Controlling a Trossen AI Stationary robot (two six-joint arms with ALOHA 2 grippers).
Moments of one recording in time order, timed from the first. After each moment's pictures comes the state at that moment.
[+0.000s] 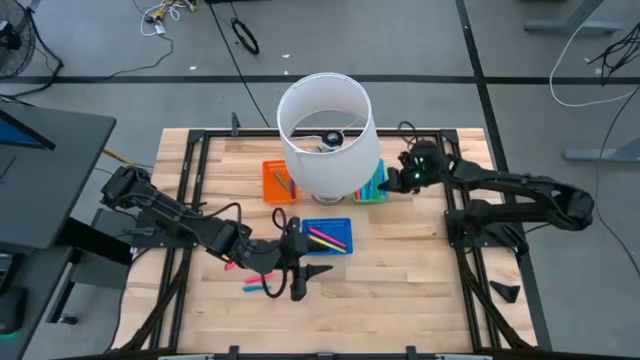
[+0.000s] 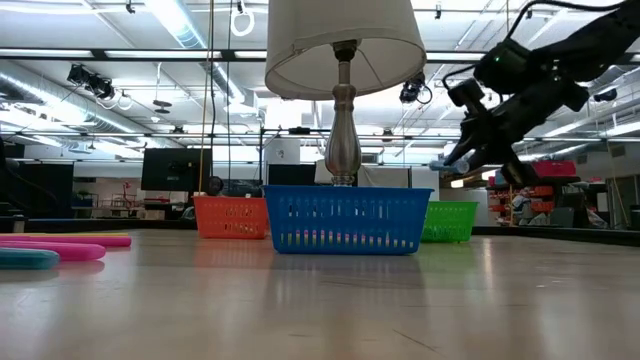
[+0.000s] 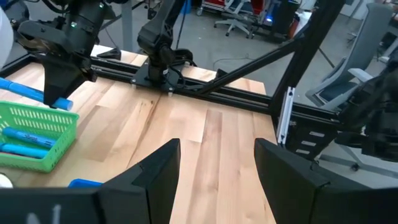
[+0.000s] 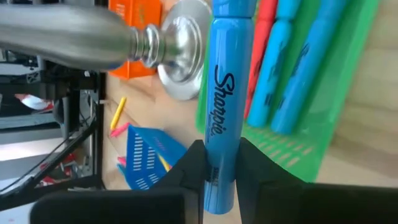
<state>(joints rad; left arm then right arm) -0.47 1.55 1.25 -0.04 -0.50 -0.40 -0.61 1.04 0.45 -0.13 -0.46 0.99</state>
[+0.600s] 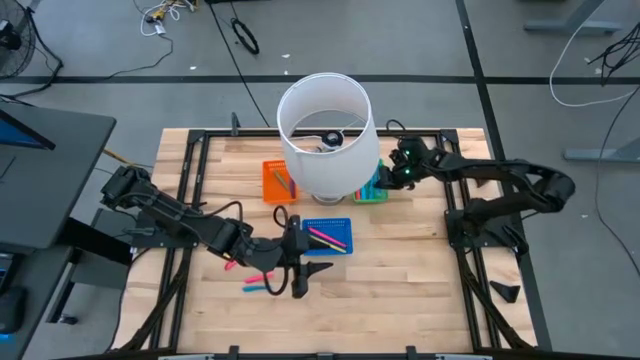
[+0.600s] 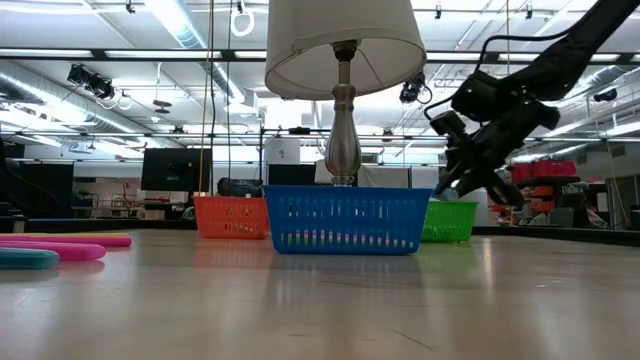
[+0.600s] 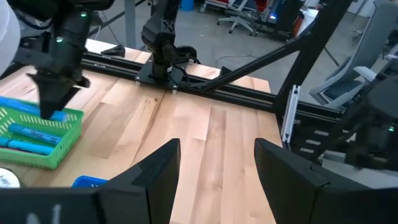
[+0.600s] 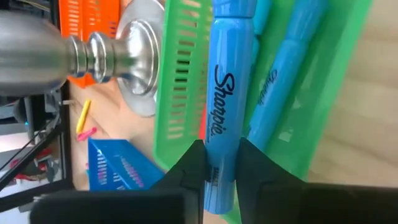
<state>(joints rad) -0.46 1.55 1.25 -0.05 -0.49 -0.41 -0.68 1.30 0.51 -0.08 -0.51 0.87</state>
